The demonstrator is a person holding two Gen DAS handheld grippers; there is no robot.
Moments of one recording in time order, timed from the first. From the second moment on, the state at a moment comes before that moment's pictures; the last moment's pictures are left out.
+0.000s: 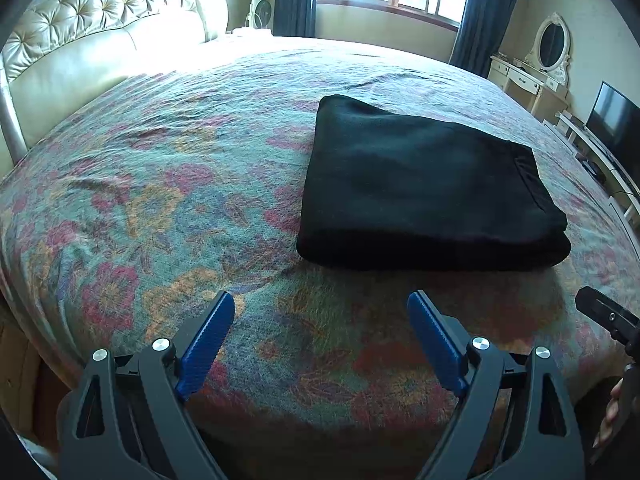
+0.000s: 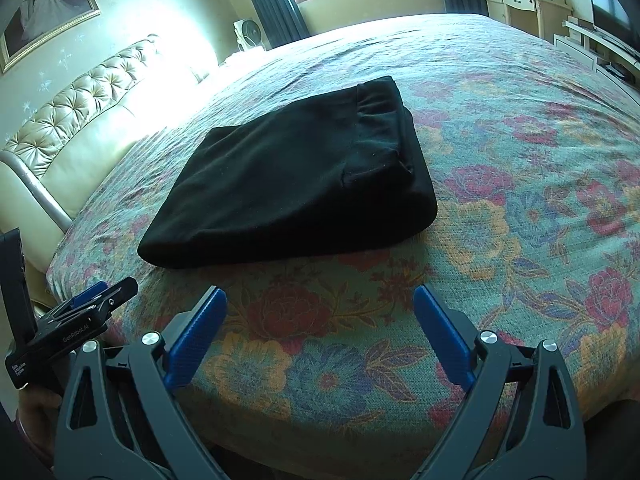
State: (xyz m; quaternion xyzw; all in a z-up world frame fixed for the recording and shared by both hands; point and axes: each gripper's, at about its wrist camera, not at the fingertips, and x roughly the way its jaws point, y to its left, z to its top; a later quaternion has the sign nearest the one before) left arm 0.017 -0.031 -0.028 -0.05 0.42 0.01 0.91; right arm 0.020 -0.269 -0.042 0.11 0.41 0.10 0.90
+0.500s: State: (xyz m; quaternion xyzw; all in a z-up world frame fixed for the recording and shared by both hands) left arm 0.016 -0.035 -0.027 -0.05 0.42 0.01 0.91; right arm 0.019 -0.269 -0.041 0.11 0.41 0.11 0.90
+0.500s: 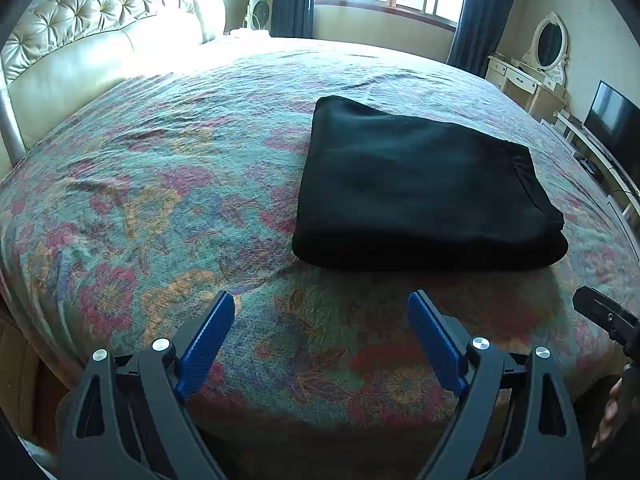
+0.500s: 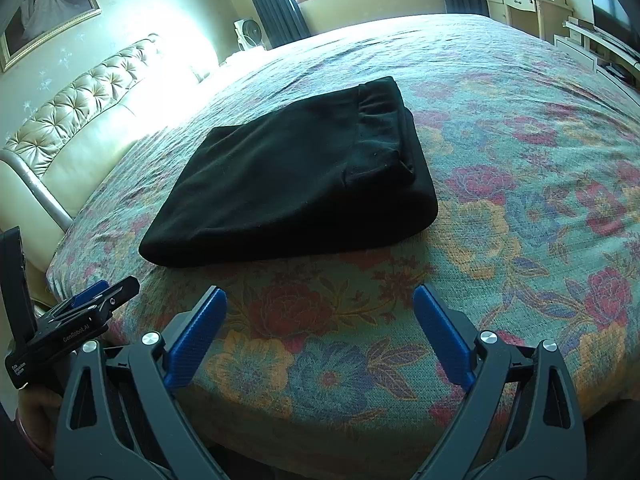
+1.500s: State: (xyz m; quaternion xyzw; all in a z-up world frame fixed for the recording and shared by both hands) left arm 0.016 -0.036 -0.027 -0.05 0.41 0.01 0.91; right arm 0.017 -0.269 -0.039 0.11 0.41 0.10 0.90
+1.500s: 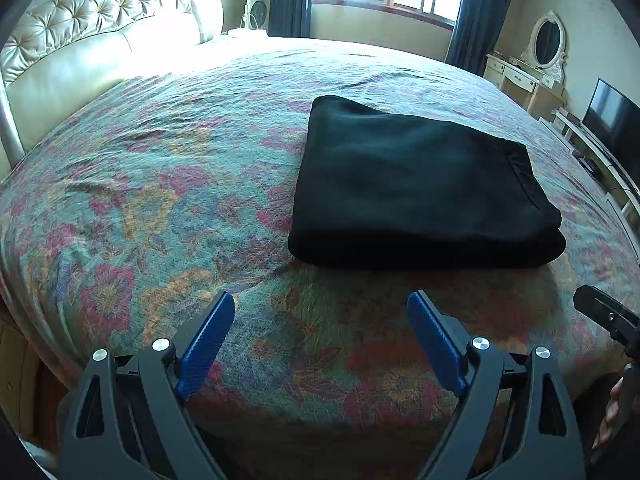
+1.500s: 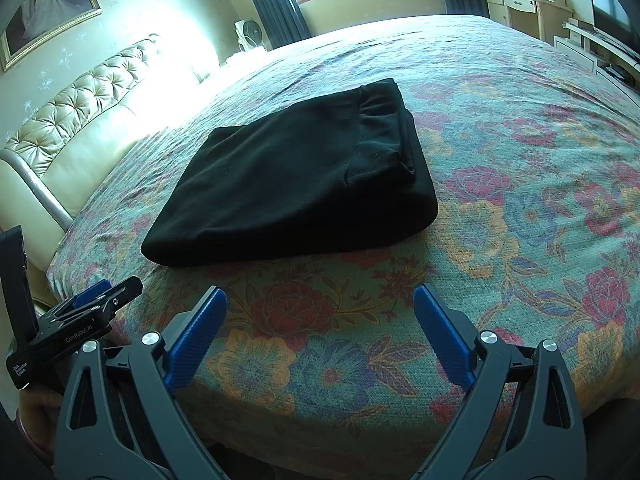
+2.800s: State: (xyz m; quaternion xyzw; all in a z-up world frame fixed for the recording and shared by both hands) left arm 0.022 -0.046 0.007 -0.01 0.38 -0.02 0.93; right arm 0.018 -0.275 -0.045 0.12 0.42 0.11 0.89
